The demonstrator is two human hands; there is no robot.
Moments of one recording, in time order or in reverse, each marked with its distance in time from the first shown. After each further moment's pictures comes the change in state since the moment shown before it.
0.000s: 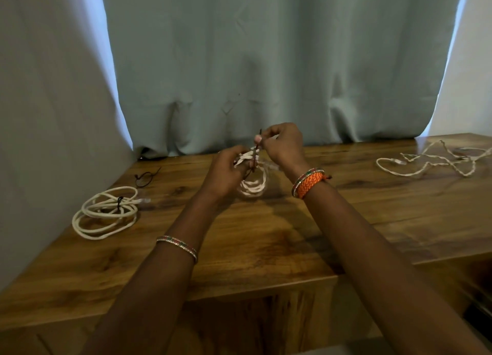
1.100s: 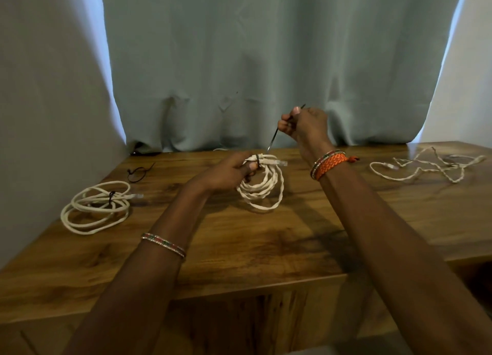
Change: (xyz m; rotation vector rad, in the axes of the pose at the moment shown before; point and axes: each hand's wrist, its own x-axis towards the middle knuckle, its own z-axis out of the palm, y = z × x) left_hand 0.001 0.019 -0.004 0.050 -0.388 -0.085; right_hand 0.030 -0.003 -0.033 0.729 0.083 0.265
